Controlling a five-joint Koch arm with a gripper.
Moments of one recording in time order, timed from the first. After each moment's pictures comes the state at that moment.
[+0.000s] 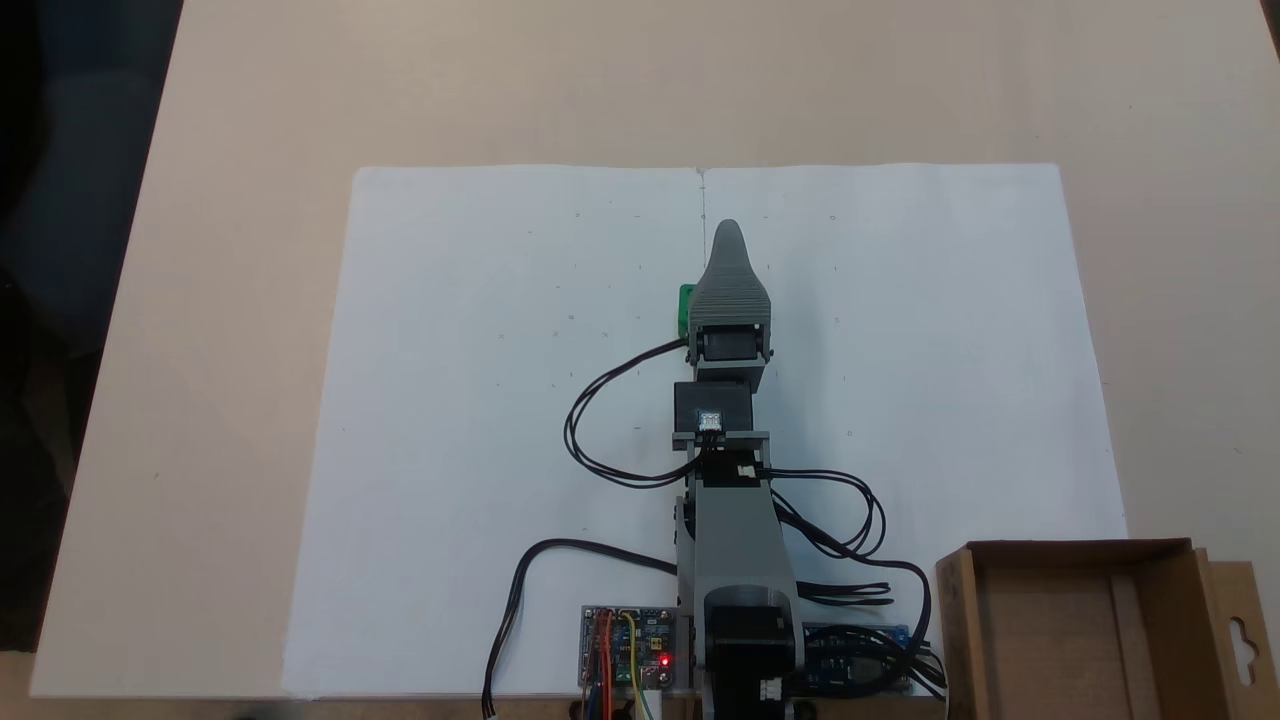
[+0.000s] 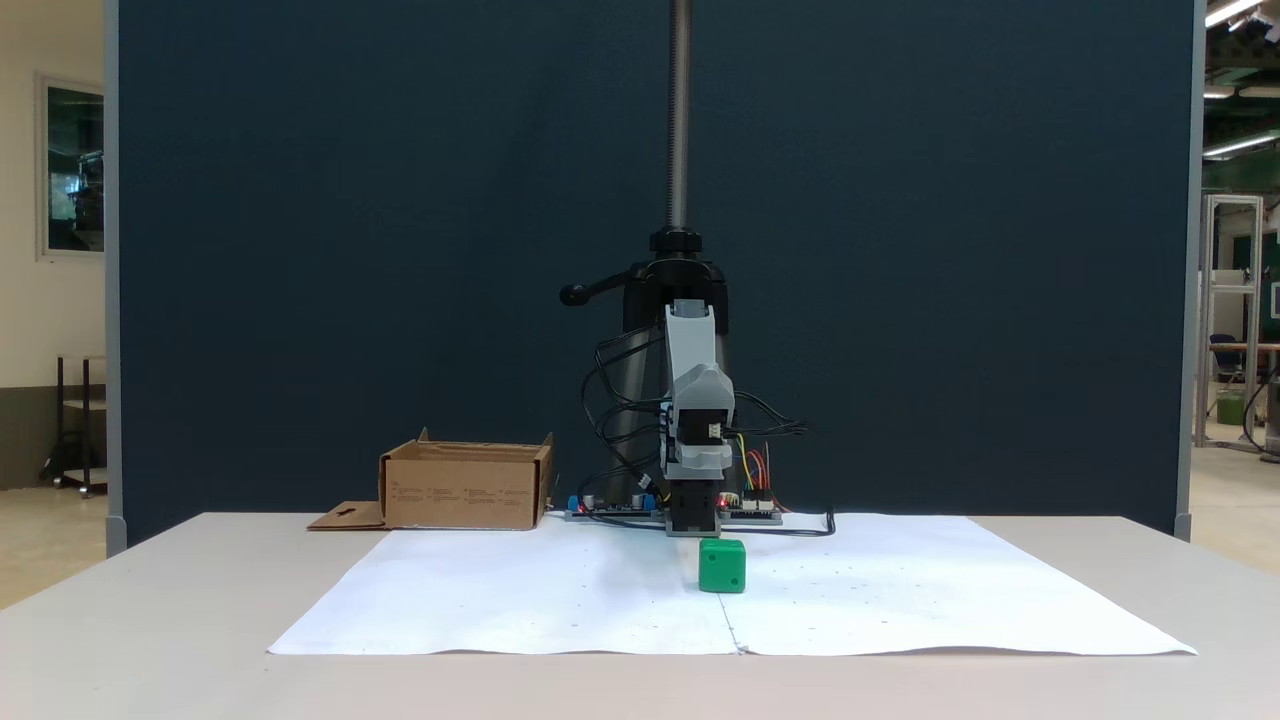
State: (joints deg) arm -0.7 128.7 175.3 -73.8 1.2
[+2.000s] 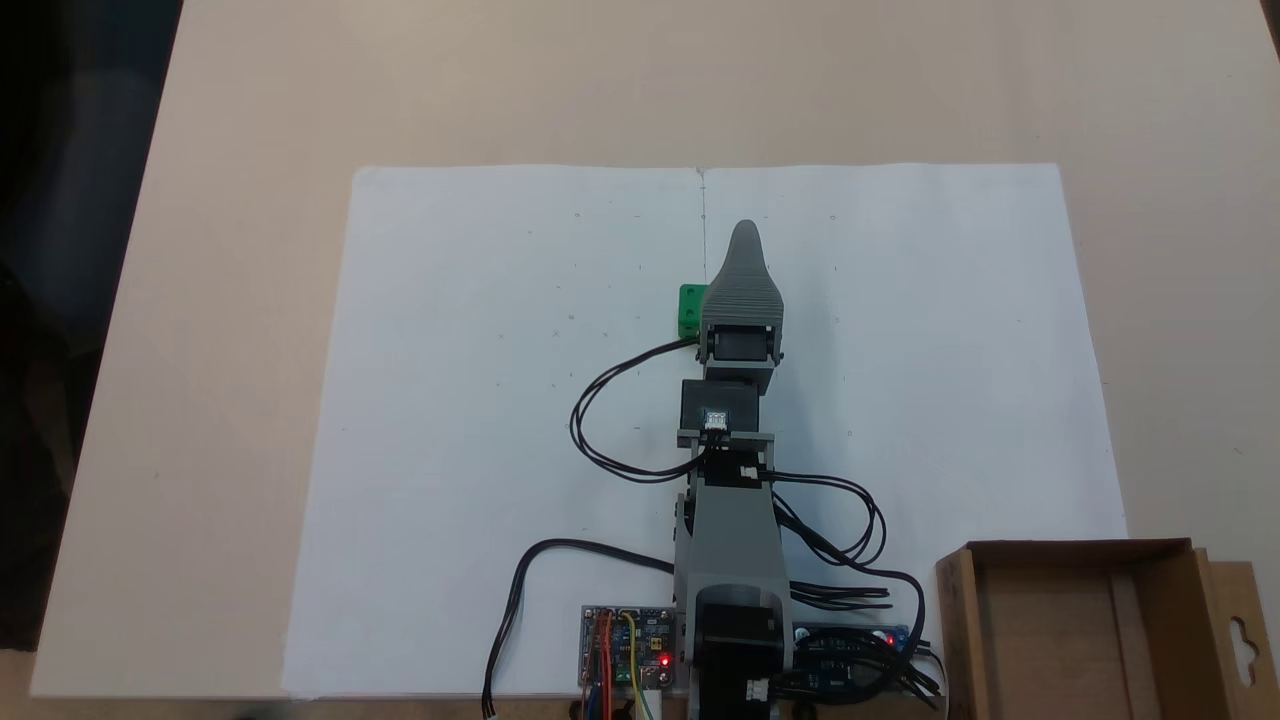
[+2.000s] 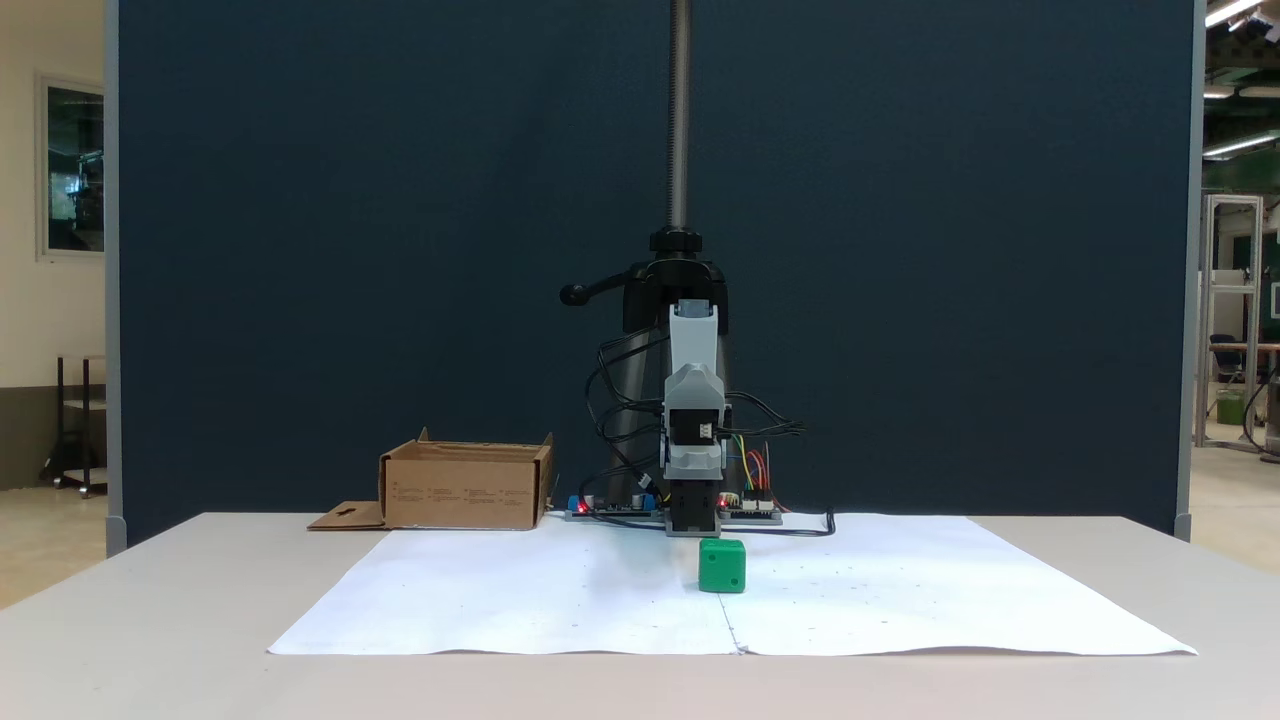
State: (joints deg) arm 3.0 128.7 175.3 -73.7 1.2
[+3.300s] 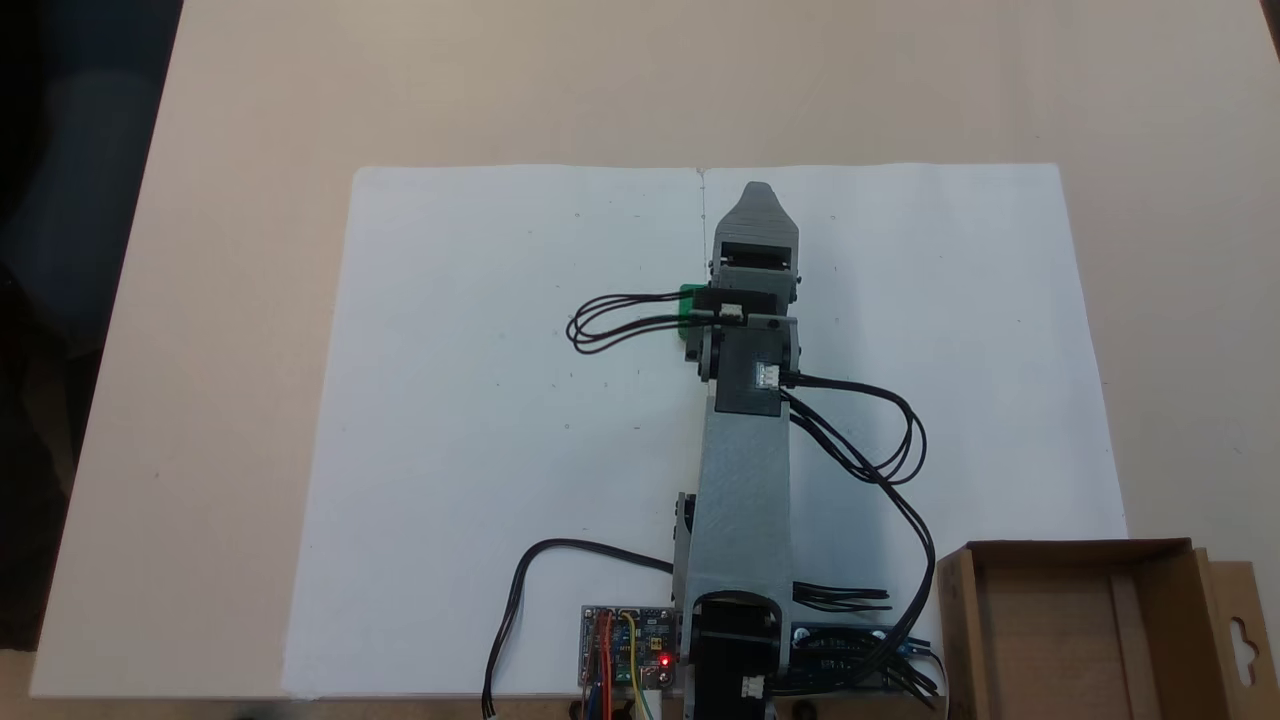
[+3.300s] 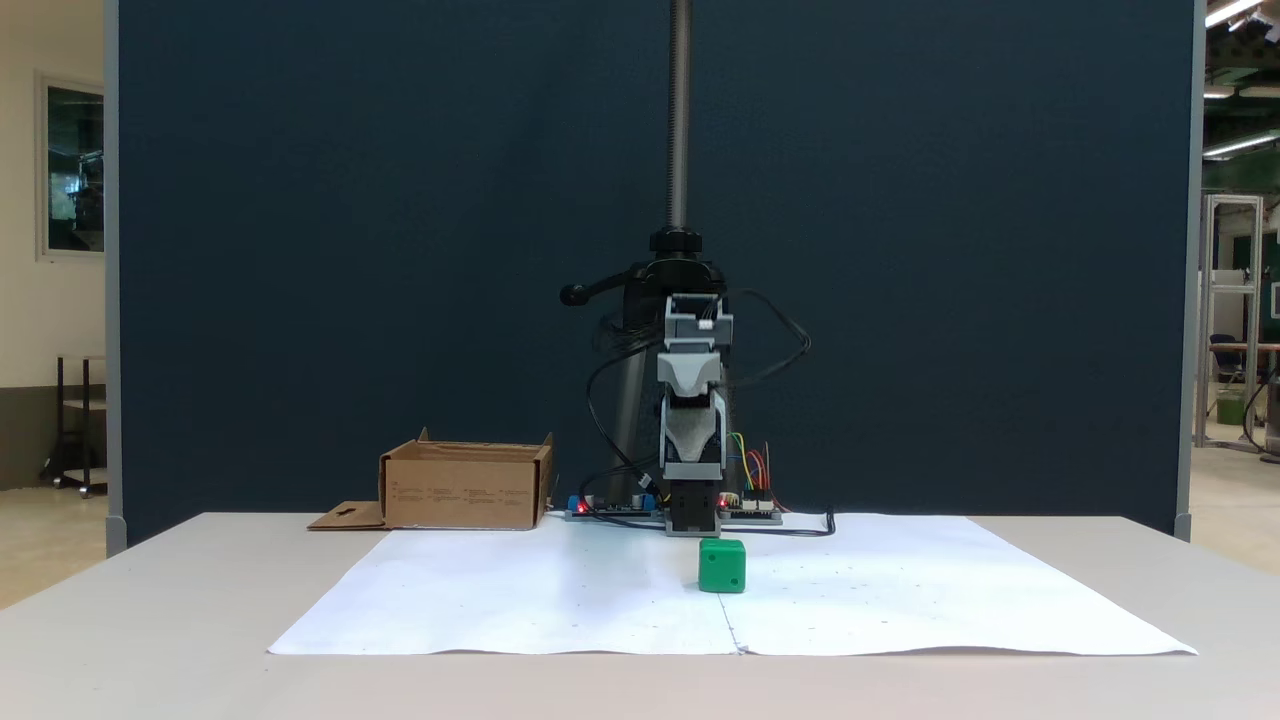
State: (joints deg) arm 4.1 128.6 126.1 15.5 1.4
